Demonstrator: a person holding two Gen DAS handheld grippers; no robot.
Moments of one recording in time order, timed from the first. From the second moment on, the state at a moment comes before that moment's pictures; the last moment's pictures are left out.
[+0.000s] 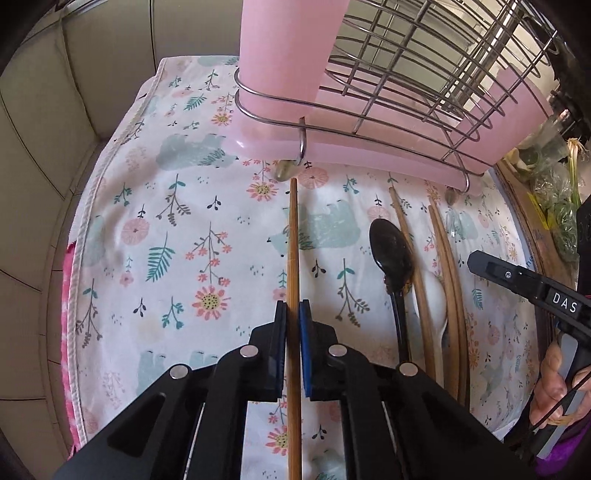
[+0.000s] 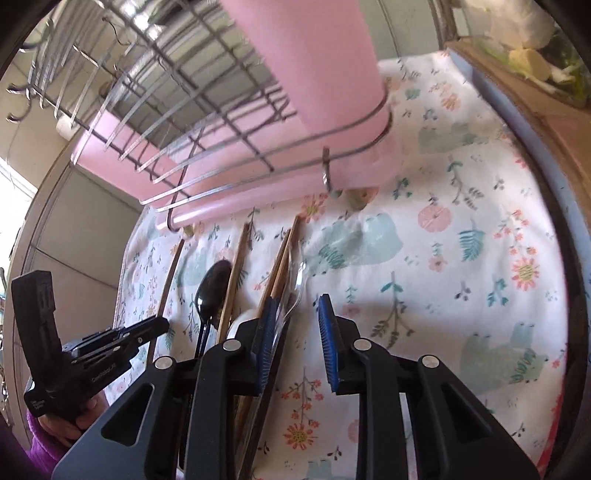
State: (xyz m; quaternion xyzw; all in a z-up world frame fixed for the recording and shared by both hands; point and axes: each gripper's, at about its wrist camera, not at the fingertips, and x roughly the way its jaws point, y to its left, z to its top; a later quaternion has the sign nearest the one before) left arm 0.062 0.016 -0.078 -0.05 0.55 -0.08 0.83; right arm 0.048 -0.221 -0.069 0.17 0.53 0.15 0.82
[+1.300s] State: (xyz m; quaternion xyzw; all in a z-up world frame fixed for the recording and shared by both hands) left arm 0.080 0.023 -0.080 -0.08 0.57 -0.11 0.81; right arm 0.038 -0.297 -0.078 0.29 0.55 0.15 0.77
